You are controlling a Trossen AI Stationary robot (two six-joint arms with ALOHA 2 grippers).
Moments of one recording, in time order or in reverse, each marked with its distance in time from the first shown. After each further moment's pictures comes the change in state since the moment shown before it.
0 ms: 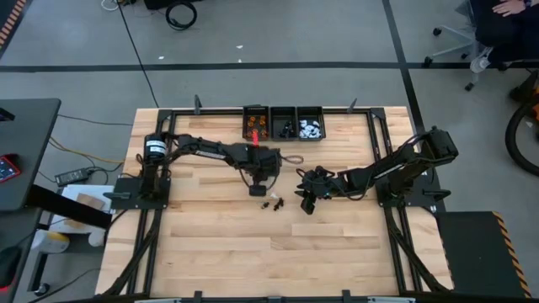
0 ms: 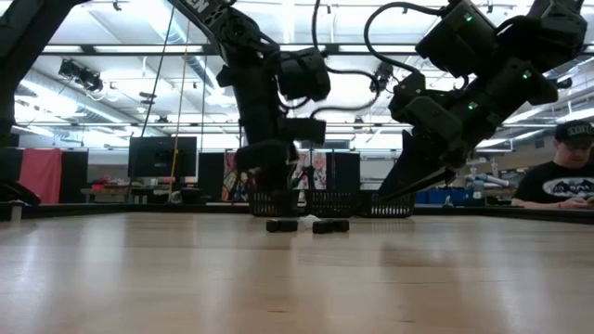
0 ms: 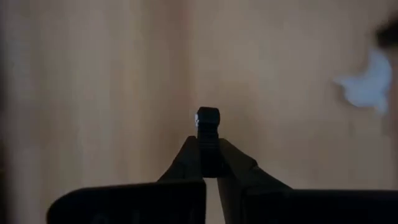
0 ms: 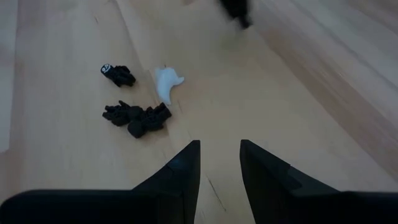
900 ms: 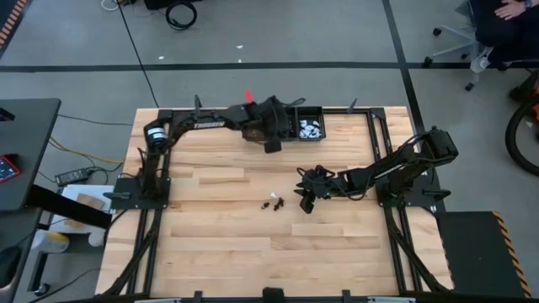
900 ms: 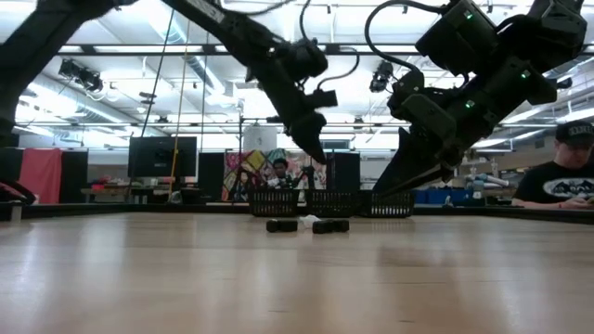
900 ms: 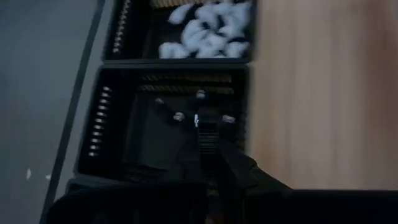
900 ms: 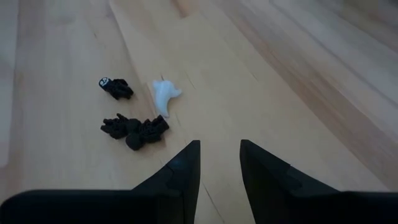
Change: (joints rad) left arm 0.263 0.042 0.284 0.080 0.005 0.142; right arm -0.001 0.000 0.000 0.024 0.027 0.006
